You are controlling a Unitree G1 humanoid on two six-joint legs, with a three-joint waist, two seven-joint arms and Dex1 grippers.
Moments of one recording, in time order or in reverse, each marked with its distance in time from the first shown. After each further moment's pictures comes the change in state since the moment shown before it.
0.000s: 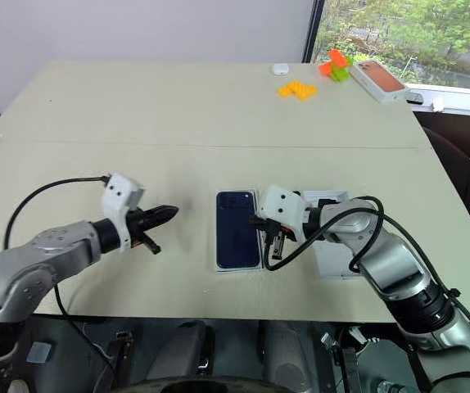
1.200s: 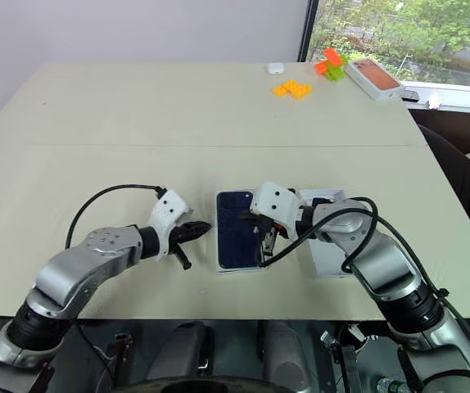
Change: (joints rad) left arm -0.006 -0.155 -0.096 0.004 0.312 0.073 -0.158; right arm -0.029 0.068 0.021 -0.013 -0.015 0.030 -0.065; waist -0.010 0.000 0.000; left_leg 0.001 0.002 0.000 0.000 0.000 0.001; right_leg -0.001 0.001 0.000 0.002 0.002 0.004
